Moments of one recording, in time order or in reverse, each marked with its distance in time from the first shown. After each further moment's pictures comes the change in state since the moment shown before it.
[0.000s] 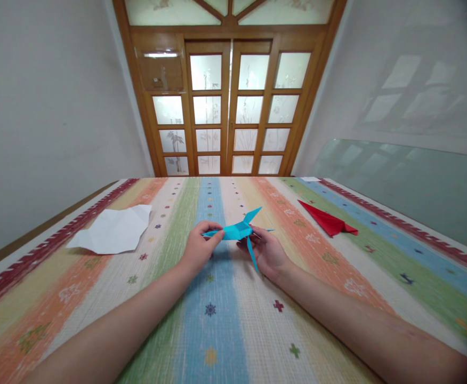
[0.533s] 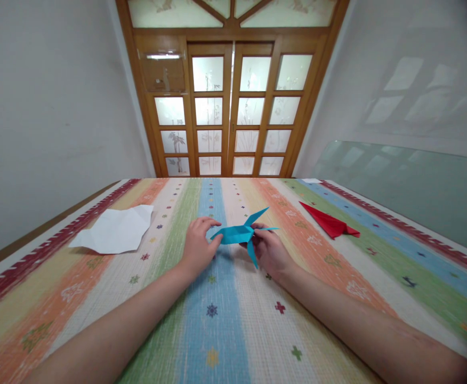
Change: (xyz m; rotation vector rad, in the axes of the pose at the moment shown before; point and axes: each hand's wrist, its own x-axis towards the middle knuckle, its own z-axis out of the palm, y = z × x) left_hand 0.001 0.003 -0.009 0.420 0.080 0.307; right_hand -0.003 -0.004 0.002 -0.119 -0.036 -0.141
